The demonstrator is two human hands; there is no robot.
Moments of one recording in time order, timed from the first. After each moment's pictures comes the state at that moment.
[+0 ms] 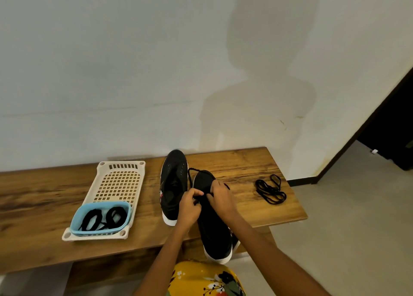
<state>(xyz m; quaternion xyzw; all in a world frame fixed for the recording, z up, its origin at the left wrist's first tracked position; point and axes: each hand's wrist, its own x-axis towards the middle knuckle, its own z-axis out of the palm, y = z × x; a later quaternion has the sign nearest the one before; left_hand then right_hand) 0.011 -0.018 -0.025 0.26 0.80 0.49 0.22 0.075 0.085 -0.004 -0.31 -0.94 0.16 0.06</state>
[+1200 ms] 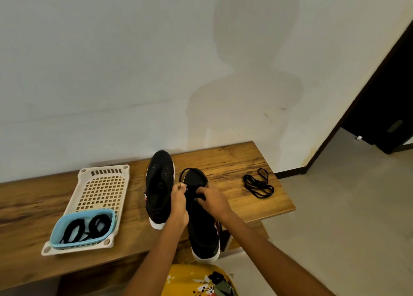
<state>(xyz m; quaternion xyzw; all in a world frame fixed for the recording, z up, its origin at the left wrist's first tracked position) 0.017 0.020 -0.007 -0.05 0.64 0.70 0.32 0.094 0.101 -0.010 -0.27 -0.93 0.24 0.02</state>
